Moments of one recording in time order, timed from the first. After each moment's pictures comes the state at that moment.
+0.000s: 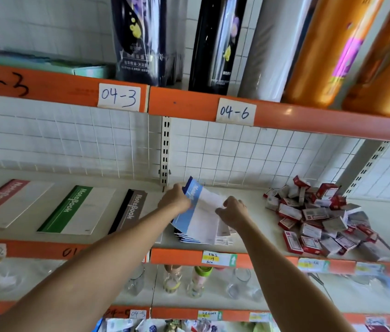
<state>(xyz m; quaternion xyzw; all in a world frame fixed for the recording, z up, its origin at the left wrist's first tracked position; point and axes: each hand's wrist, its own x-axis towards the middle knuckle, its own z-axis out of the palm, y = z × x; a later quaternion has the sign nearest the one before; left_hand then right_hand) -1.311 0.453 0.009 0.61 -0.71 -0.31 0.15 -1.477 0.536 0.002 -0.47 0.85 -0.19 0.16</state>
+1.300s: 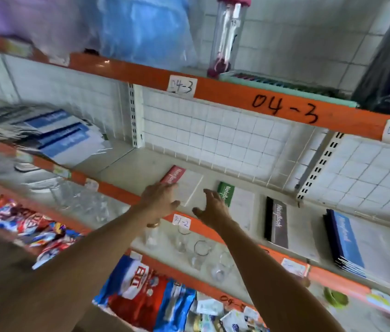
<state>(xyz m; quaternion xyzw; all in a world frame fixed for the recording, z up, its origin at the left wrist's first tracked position) -0.825 0.427 -0.002 0.61 -0.78 -0.02 0.11 -1.018 0.449 -0.003 -0.71 0.67 -0.16 0.17</state>
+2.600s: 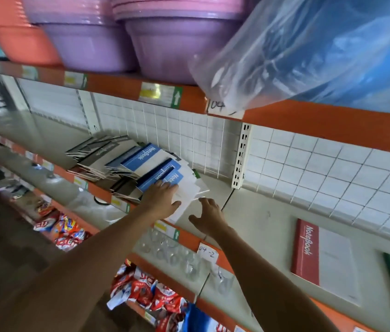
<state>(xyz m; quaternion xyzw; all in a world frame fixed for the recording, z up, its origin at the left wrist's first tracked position) -0.413 0.239 0.003 0.68 -0.74 0.03 0.04 -0.595 0.238 -0.028 -0.76 0.59 -0.14 0.22</state>
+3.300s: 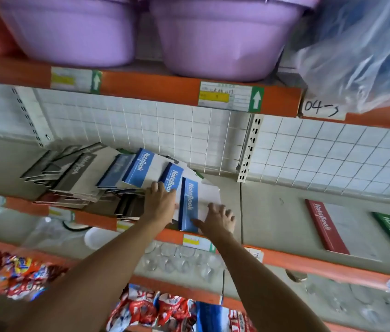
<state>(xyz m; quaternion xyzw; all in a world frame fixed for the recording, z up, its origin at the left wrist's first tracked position) -0.314 0.172 -0.021 0.62 -0.78 0.07 0.04 -0.477 0.221 -0.048 -0.58 0.80 -0.07 0.15</state>
